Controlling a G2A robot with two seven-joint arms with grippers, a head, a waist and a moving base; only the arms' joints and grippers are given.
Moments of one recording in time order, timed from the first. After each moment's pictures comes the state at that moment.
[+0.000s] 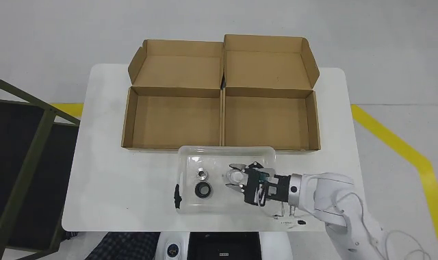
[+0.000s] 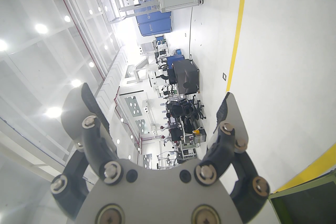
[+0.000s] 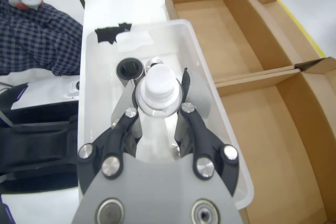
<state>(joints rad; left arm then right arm) -0.01 -0.37 -0.75 -1.25 2.03 -0.40 0.22 -1.50 -1.12 1.28 -2.10 -1.24 -0.88 0.36</state>
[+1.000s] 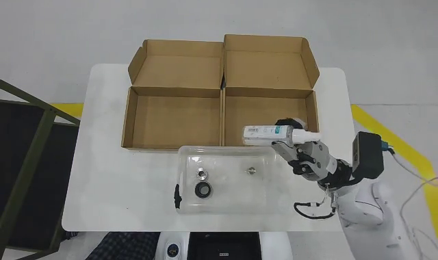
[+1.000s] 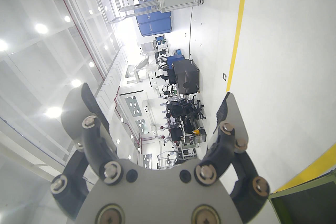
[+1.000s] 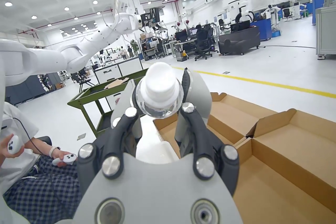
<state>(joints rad) -0.01 -0.37 -0.75 -1.25 2.03 -0.40 0.22 -1.54 -1.12 1.46 -2.10 -0.64 -0.80 0.00</state>
